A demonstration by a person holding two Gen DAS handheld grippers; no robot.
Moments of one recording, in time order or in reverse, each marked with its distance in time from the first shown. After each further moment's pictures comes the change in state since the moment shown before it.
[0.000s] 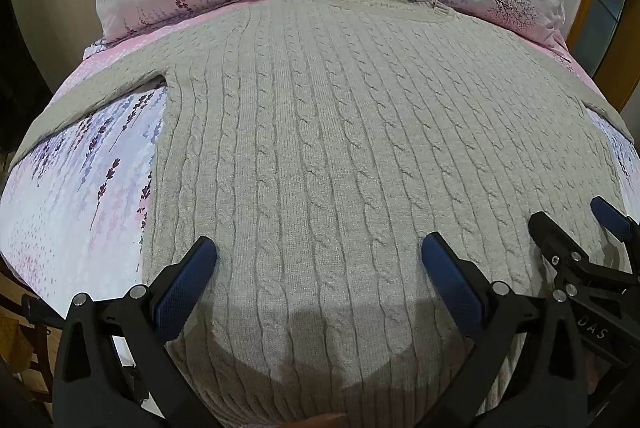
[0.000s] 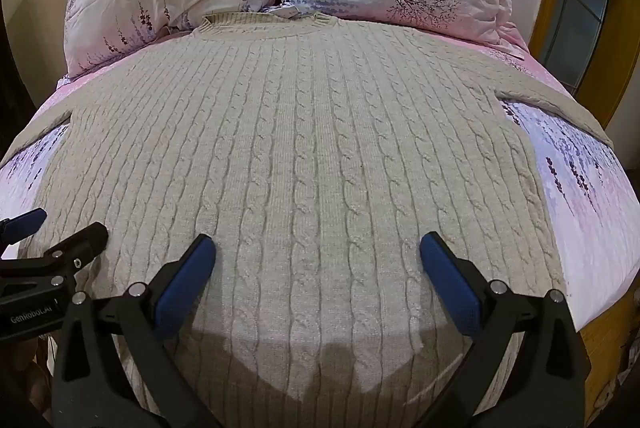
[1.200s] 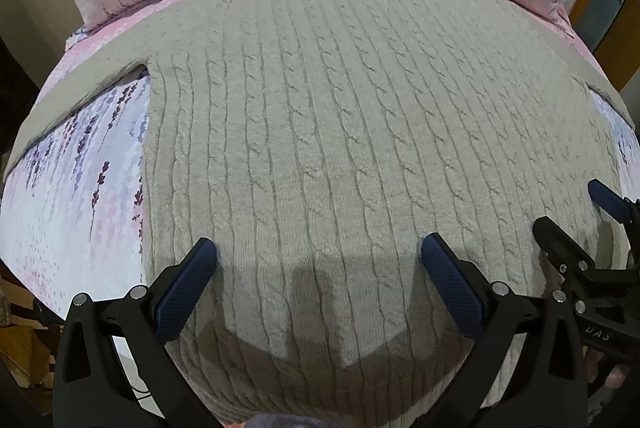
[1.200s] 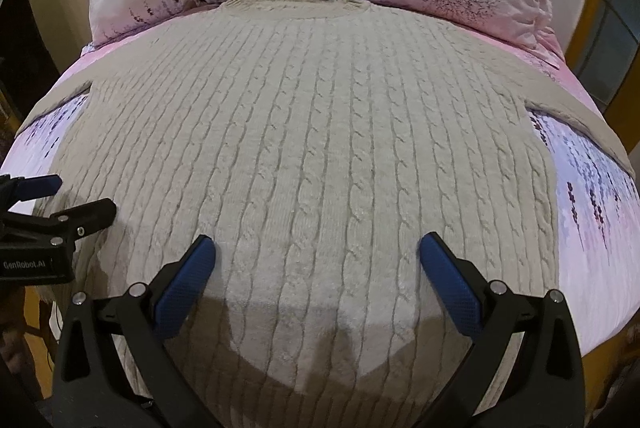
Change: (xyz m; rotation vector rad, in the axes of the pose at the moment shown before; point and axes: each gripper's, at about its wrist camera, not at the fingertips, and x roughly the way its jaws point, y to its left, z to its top) left arm 0.012 0.000 0.021 0.036 0.170 -0.019; right arm 0.012 -0.003 0.008 -0.109 0.095 0.089
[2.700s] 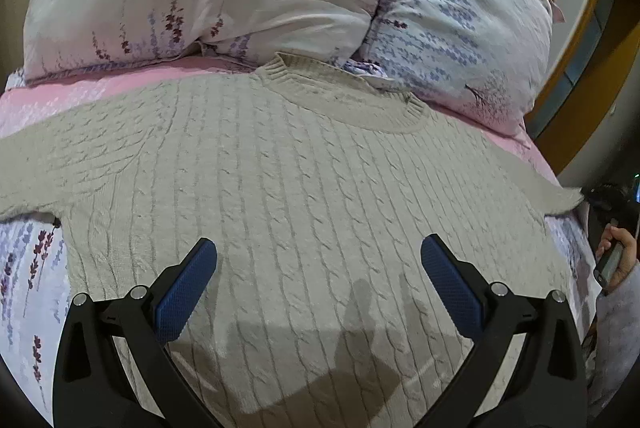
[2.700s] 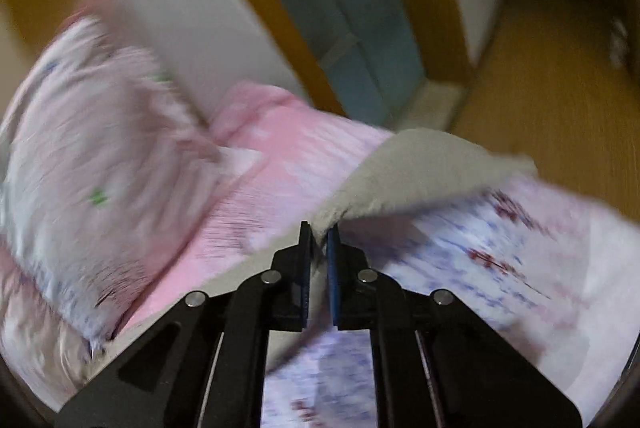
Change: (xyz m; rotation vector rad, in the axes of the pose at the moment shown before) left arm 0.022 0.022 0.095 -0.100 -0.311 -0.290; right arm -0.023 -0.365 0.086 0.920 -0.387 -0.212
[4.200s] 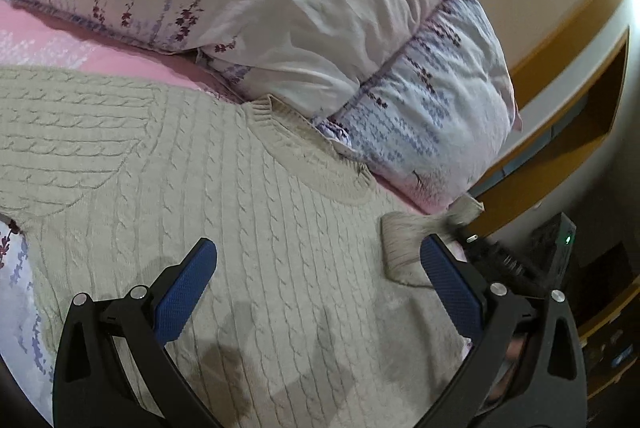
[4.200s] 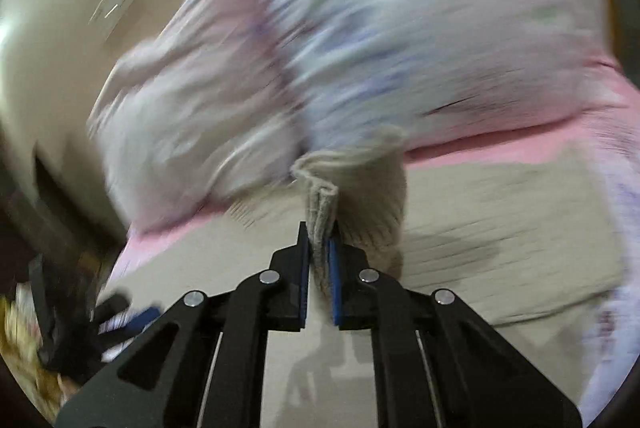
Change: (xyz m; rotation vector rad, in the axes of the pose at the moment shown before) left arm -0.008 0.059 0.036 -0.305 -0.076 -0.356; right arm -0.018 0.246 -0.184 -0.545 0.339 0.596
